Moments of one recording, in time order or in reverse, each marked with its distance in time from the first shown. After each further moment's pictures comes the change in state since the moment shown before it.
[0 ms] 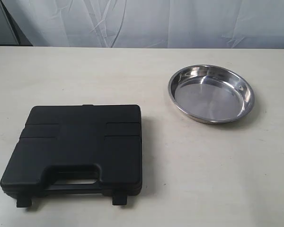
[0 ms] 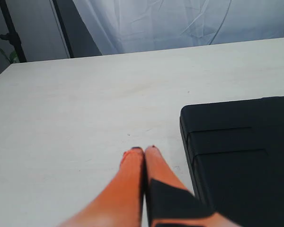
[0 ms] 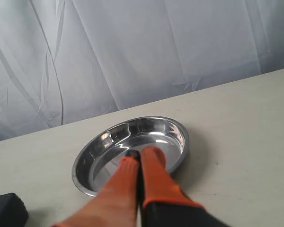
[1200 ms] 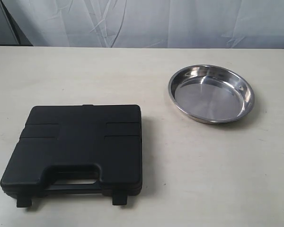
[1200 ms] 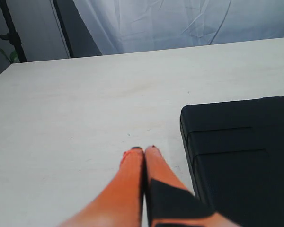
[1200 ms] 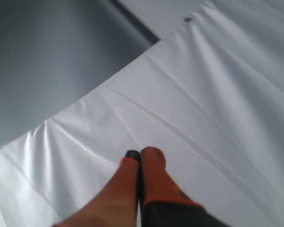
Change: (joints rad) left arm 0.000 0.000 0.000 0.000 0.000 0.000; right arm 0.000 0.165 -0.388 0.028 -0.628 0.219
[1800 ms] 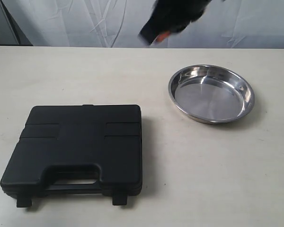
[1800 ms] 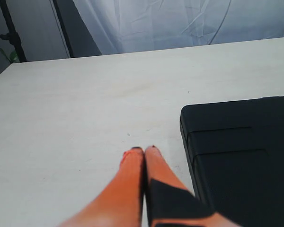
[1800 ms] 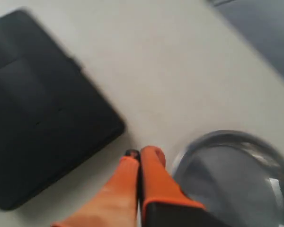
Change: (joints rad) left arm 0.000 0.000 0.000 0.000 0.000 0.000; right arm 0.619 1.505 -1.256 -0.398 1.485 -0.491
